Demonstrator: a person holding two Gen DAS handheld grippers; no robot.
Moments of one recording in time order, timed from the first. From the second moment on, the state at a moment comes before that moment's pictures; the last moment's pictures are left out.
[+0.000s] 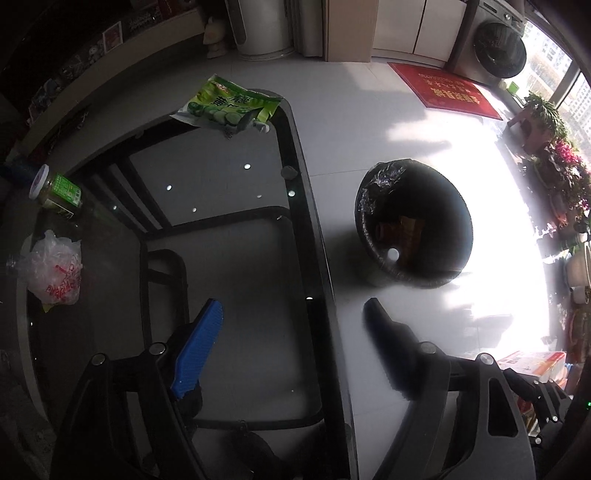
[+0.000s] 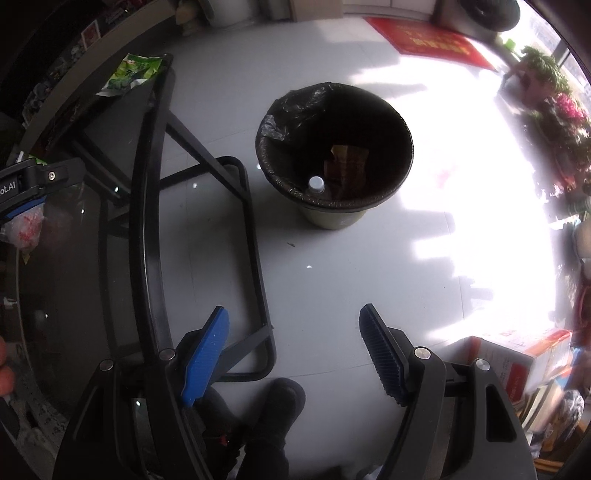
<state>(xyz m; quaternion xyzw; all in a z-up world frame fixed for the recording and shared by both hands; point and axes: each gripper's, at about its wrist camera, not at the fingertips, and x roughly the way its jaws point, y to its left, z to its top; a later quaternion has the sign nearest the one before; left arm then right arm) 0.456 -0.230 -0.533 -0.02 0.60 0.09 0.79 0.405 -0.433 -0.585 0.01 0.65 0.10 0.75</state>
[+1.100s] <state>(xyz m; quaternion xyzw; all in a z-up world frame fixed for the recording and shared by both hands) 0.306 -0.054 -0.459 -0.16 0.58 0.29 0.75 0.528 -0.182 -0.546 -0.16 0.54 0.26 0.78</state>
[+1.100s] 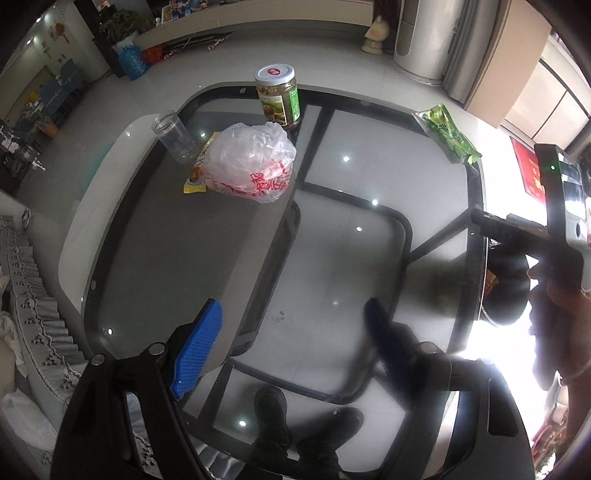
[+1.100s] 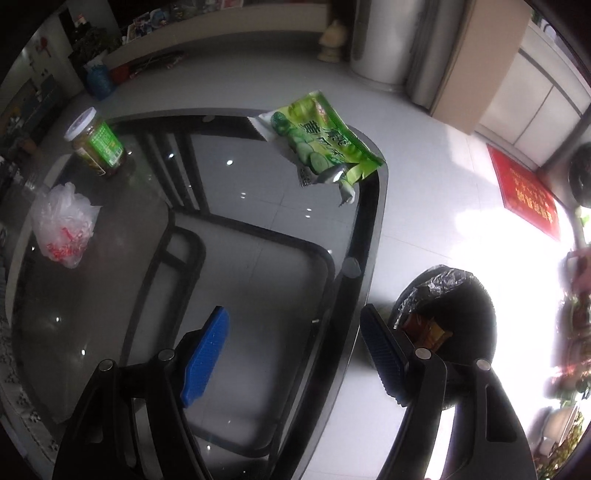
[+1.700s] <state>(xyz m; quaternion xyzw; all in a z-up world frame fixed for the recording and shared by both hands) 0.265 -0.008 -0.471 -0.19 0.57 0.33 0.73 0.616 -0.072 -0.583 -0.23 0.49 0.26 0.80</state>
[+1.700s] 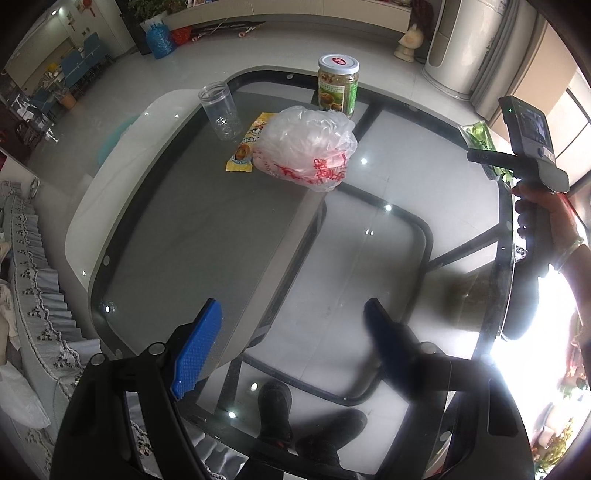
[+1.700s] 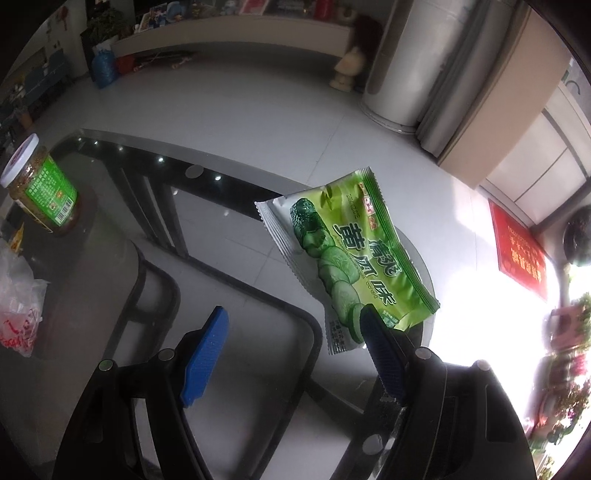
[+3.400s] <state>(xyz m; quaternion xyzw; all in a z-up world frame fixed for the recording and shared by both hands) 0.239 0.018 -0.488 -0.21 0.58 0.33 0.72 0.610 -0.059 -0.579 -0.19 0.51 0.29 0.79</state>
